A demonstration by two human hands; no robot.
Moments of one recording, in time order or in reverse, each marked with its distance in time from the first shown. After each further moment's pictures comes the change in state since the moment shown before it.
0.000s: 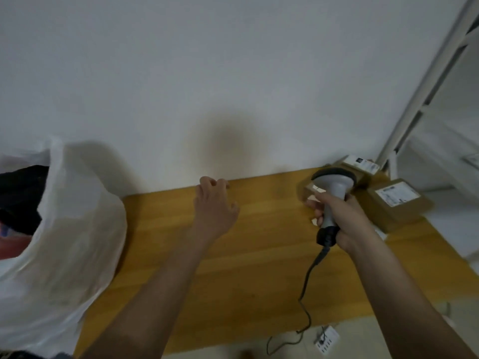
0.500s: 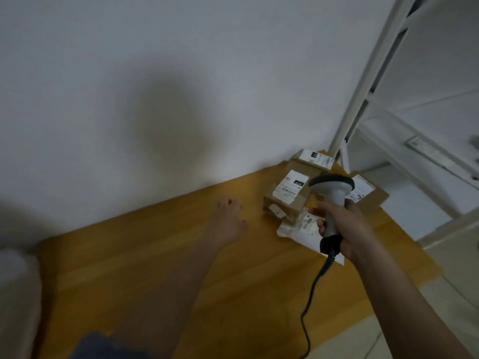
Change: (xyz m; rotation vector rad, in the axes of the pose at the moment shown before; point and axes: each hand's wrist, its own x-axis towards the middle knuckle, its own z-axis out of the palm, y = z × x) left_hand 0.117 0.068 0.126 -0.060 -0.503 0.204; right_hand 0.093 -0.026 -0.053 0.021 0.205 0.032
